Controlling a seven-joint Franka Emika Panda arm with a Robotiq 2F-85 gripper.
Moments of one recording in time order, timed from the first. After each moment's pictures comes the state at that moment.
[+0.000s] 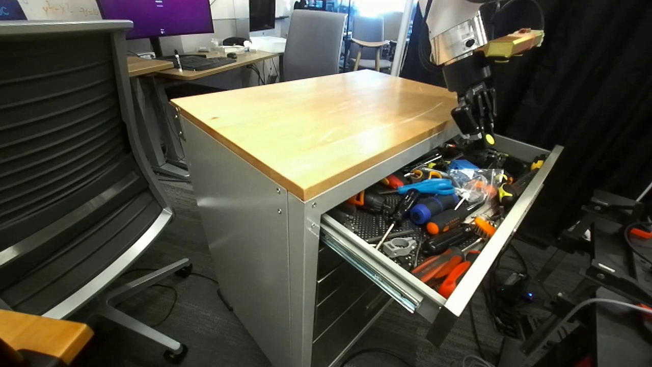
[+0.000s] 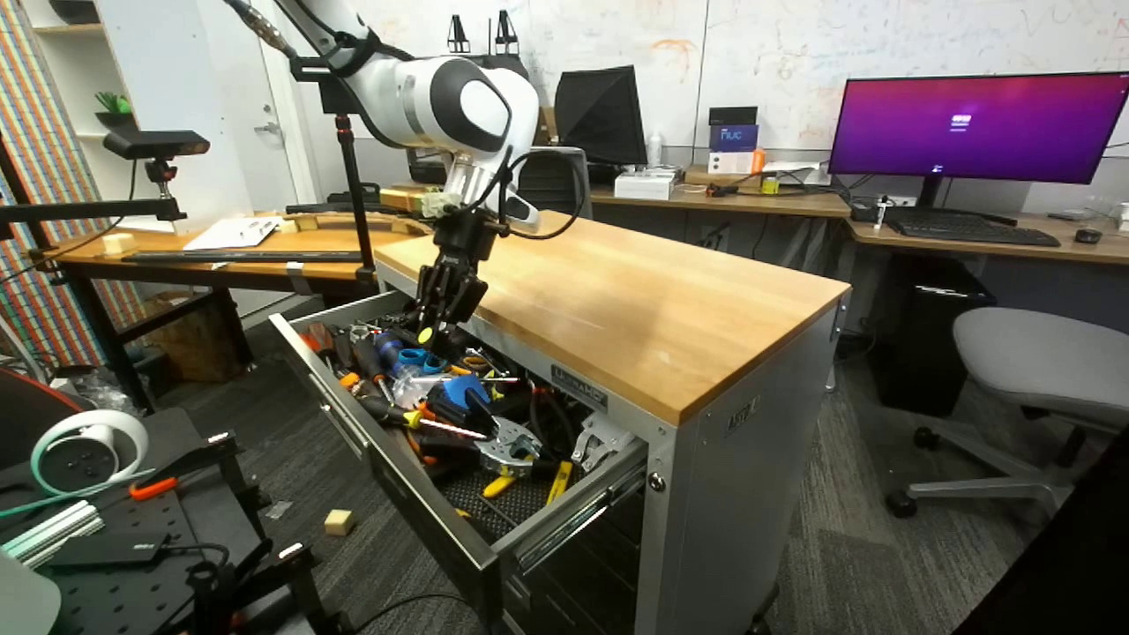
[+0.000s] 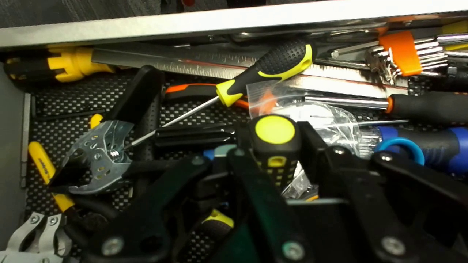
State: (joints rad) arm 0.07 0.36 0.00 -2.04 -0.07 1.85 0.20
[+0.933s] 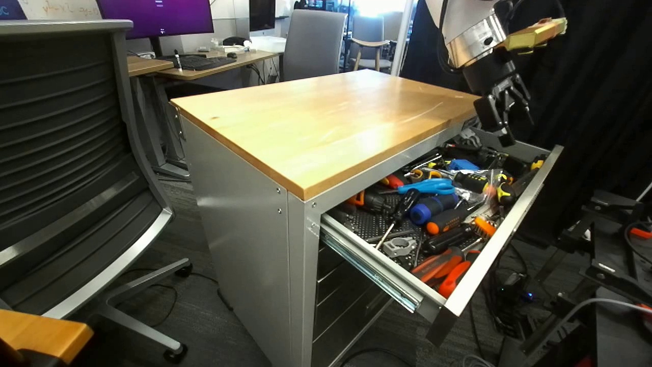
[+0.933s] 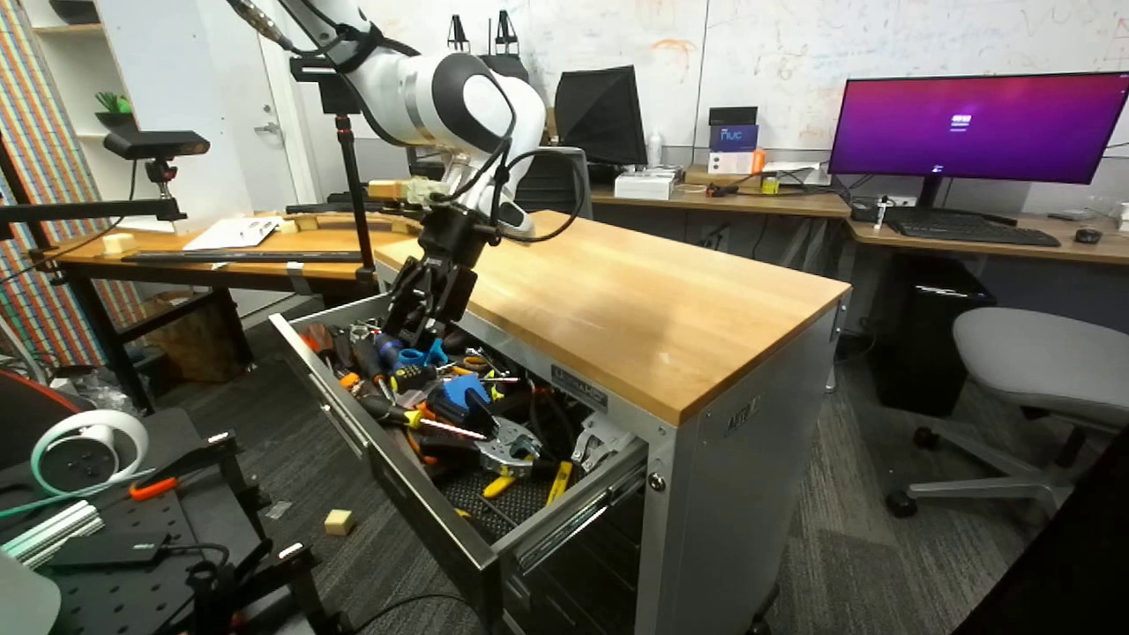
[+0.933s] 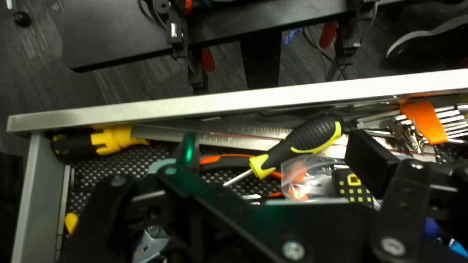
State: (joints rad) arm 0.06 0.34 -0.02 -2.06 -0.08 1.68 0.20
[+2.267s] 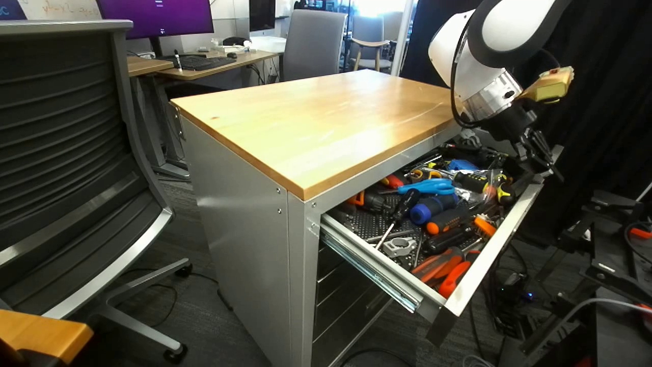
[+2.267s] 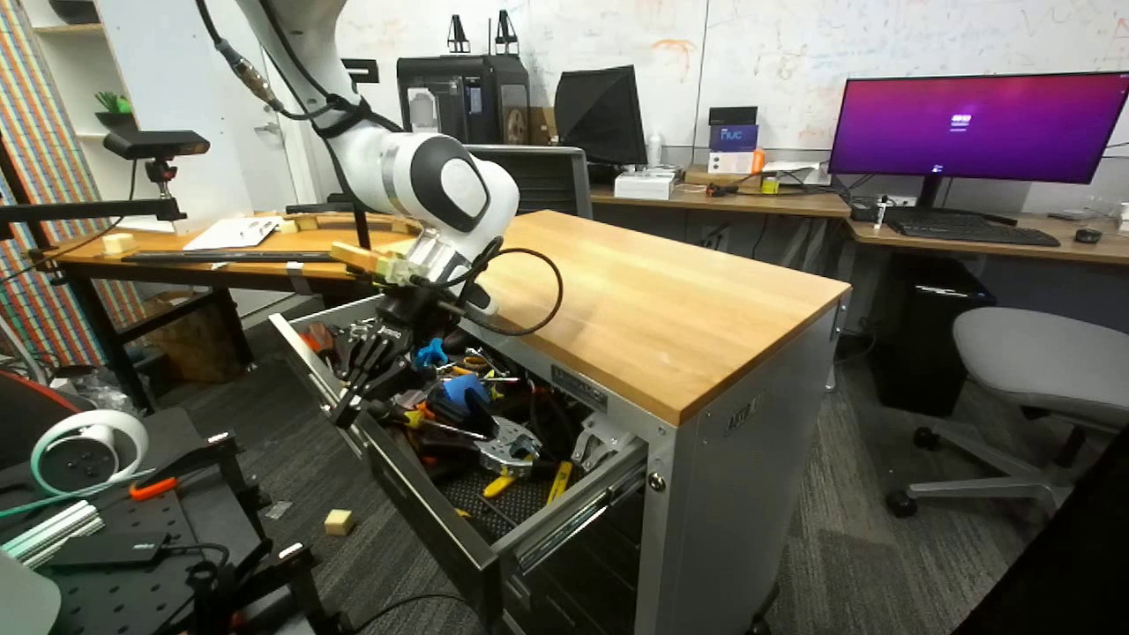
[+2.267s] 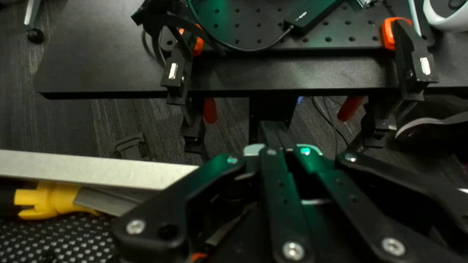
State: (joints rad) arm 0.04 0.42 0.01 -2.20 -0.12 1.74 0.06
